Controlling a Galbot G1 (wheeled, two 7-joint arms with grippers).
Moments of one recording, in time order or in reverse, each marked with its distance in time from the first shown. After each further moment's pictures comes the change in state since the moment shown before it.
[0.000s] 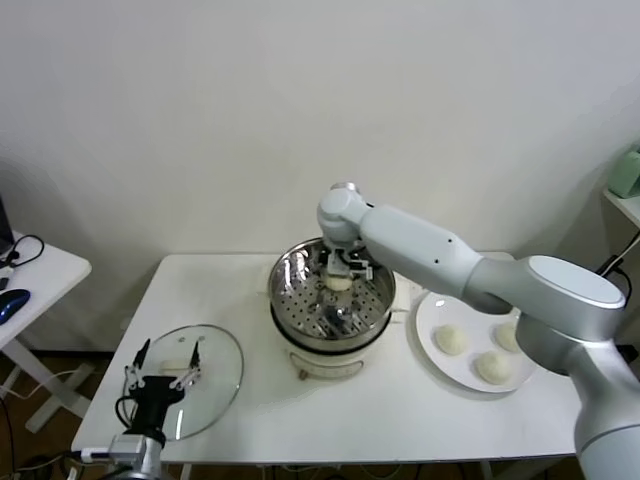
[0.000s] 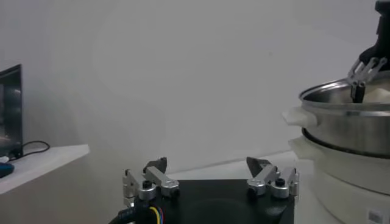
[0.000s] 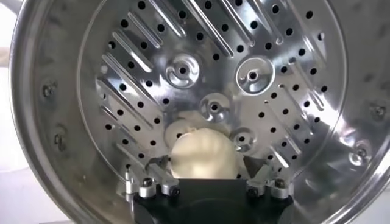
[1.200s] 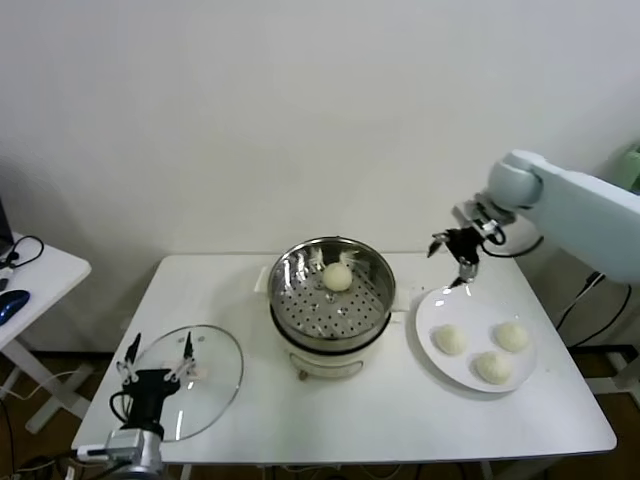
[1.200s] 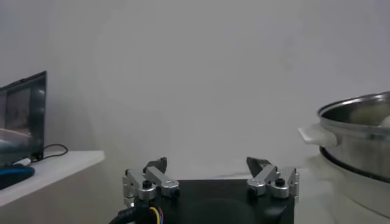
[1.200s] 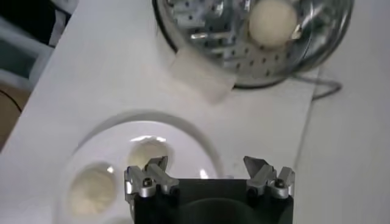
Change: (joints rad) left arm -0.011 -0.001 0.019 -0.024 -0.022 0.009 -0.086; right arm 0.124 -0.610 -0.203 0.086 0.863 -0.581 -0.004
